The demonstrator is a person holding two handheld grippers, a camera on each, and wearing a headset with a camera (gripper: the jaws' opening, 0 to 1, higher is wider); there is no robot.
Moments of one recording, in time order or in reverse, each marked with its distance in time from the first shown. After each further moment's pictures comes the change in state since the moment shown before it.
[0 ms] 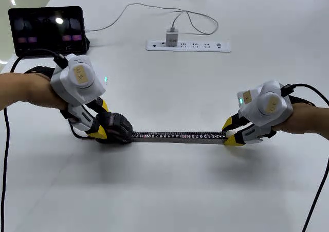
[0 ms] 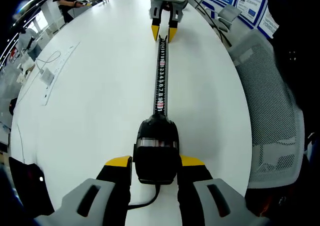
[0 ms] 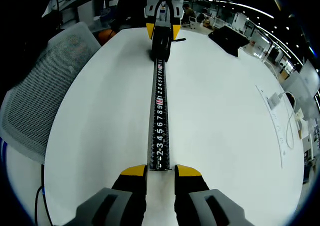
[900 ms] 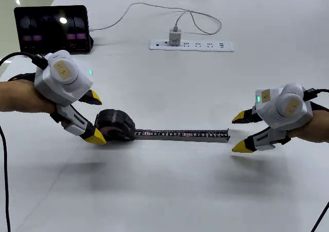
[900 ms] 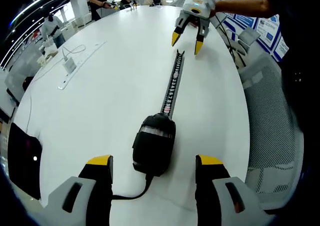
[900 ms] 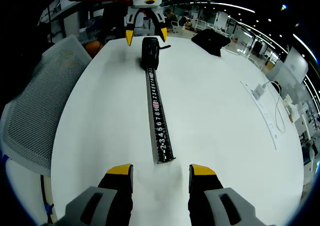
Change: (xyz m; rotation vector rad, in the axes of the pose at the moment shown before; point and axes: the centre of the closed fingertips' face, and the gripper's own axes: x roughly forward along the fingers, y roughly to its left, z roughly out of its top) left arm -0.020 -0.006 -0.005 -0.204 -0.134 0.106; right arm -0.023 0.009 -0.002 0.119 -0.060 -0.092
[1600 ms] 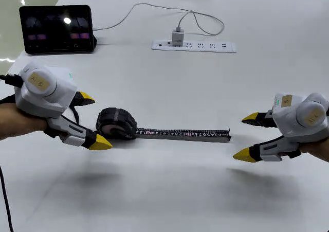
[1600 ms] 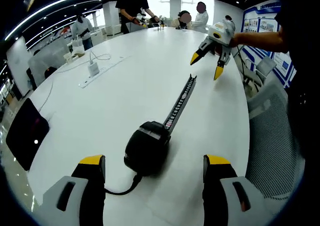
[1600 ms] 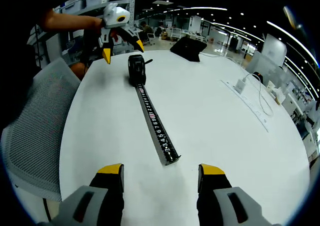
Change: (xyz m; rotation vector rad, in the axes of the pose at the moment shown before) left arm -0.017 -0.016 0.005 -0.197 -0.206 0.139; right arm -0.016 0.014 0.010 0.181 -0.127 -0.110
